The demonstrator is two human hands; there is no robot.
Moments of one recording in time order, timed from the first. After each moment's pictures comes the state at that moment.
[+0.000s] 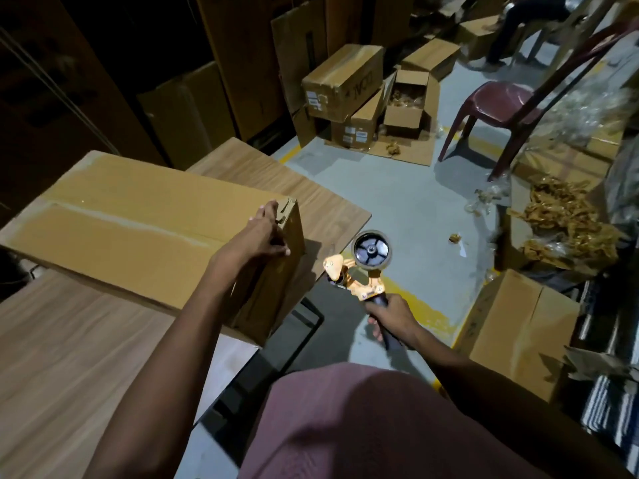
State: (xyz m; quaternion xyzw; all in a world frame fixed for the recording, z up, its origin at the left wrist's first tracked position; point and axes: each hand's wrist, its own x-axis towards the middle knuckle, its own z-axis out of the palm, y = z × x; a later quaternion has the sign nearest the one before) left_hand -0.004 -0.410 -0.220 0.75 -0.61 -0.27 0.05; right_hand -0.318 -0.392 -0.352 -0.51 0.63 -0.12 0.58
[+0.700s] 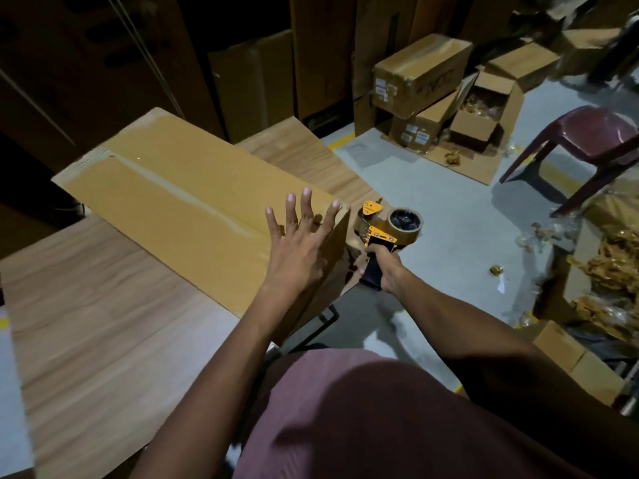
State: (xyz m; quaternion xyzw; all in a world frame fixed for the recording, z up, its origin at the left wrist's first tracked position) left_hand -0.022 -0.378 -0.251 0.80 -0.60 0.02 0.04; right_hand -0.172 -0.515 -0.330 -0.31 0.64 -0.15 0.69
